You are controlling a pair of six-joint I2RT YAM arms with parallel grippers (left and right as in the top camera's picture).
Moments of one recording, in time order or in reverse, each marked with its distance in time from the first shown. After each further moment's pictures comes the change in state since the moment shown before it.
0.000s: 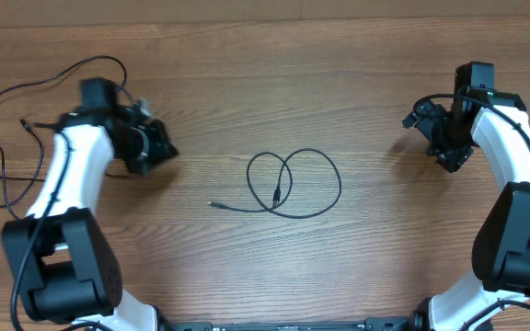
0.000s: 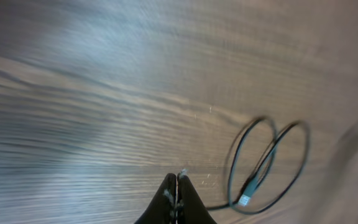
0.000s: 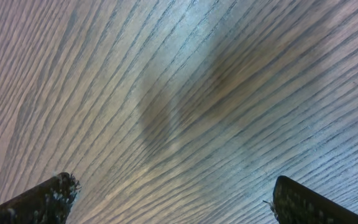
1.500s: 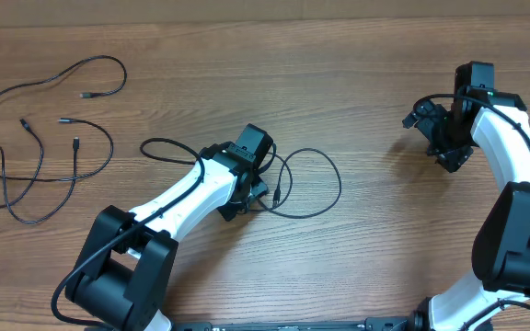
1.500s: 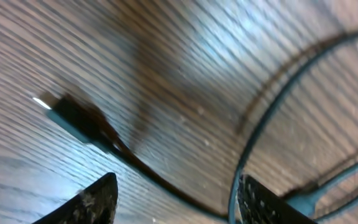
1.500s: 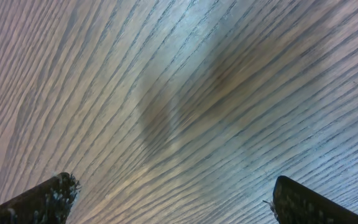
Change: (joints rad) left arm -0.673 0.000 -0.178 0.094 -0.542 -0.927; right arm 0.000 0.000 0.000 -0.001 0.000 0.000
